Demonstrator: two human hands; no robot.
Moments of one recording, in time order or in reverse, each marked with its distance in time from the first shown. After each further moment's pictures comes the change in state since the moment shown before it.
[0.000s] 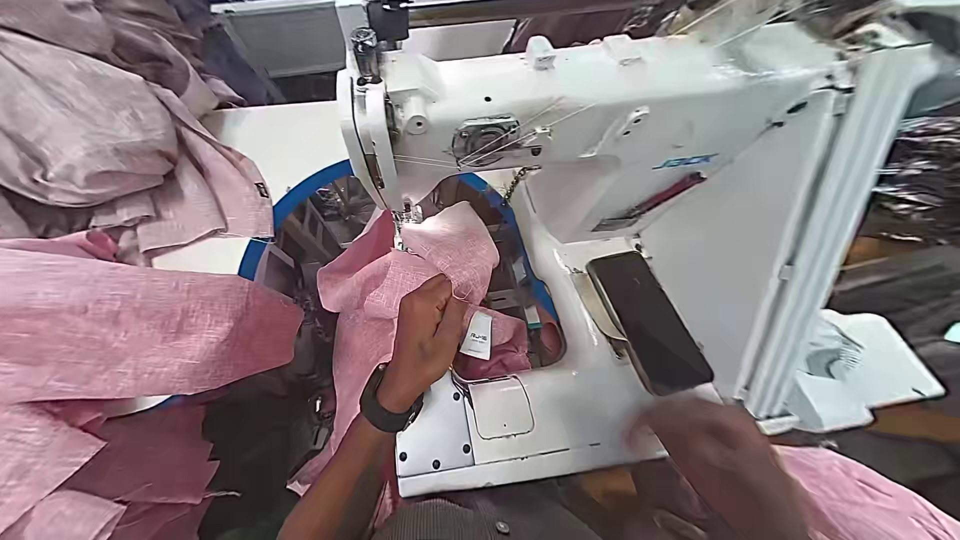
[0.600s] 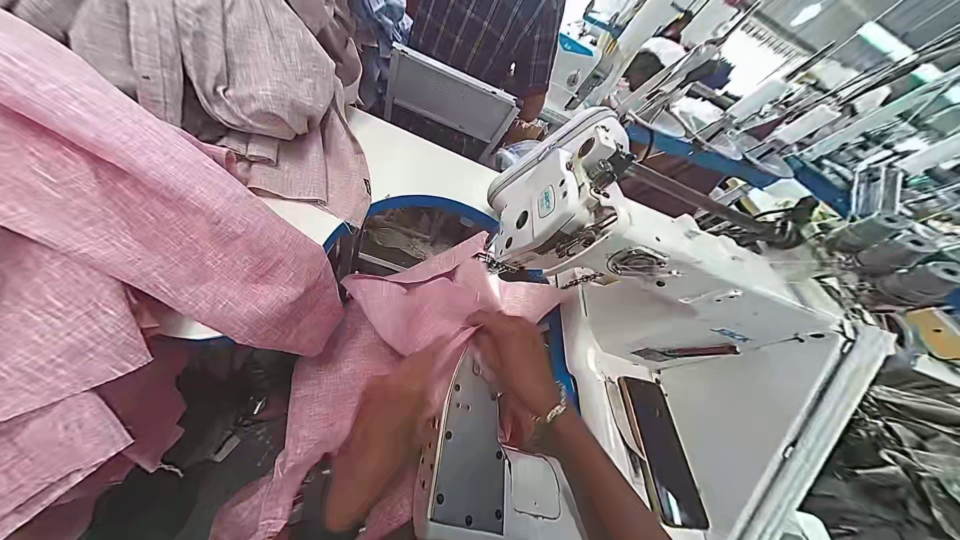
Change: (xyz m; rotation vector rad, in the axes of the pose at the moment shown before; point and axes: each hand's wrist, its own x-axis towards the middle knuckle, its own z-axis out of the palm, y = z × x) left_hand -0.090 -0.009 -0.092 0.388 0.073 -0.110; right_hand 0.186 -0.036 0.196 -1.022 -0.402 -0.159
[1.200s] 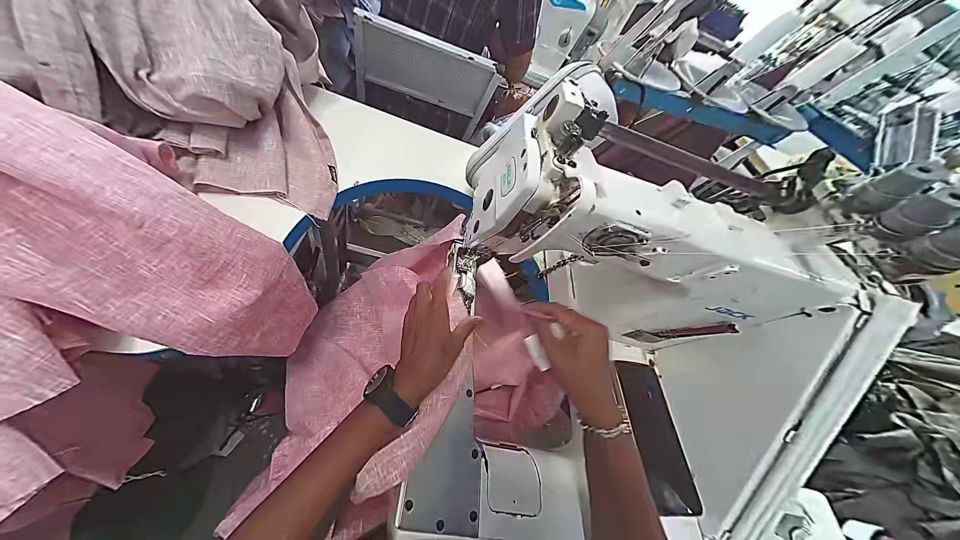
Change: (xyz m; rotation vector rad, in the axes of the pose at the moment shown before) left_hand 0.099 0.009 0.078 -0.079 -0.010 -0.243; right_hand -0.035 0.090 -0.022 0.109 0.433 0.108
